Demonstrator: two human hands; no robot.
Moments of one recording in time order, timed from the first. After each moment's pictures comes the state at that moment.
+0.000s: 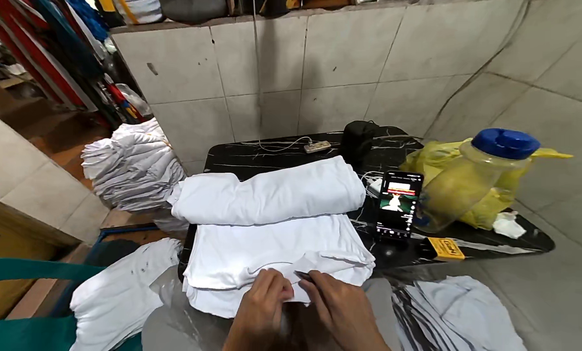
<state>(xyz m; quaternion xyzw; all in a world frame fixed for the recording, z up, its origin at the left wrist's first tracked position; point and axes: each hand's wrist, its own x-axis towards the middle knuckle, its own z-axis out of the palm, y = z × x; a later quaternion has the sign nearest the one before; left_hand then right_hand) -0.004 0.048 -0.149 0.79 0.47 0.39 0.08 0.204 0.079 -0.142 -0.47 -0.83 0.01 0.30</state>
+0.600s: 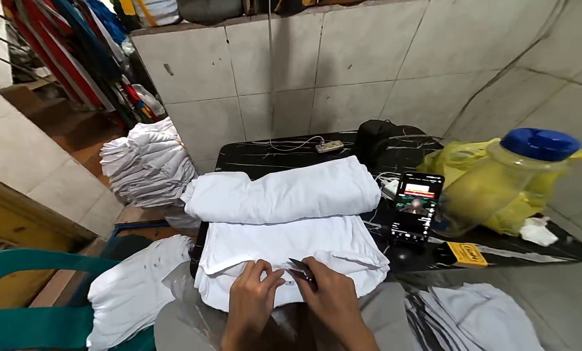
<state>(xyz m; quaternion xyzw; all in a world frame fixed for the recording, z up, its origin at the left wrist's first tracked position) -0.028 0.055 -0.157 0.73 0.58 0.35 -0.07 0.167 0.094 -0.147 -0.49 -0.80 0.05 0.33</state>
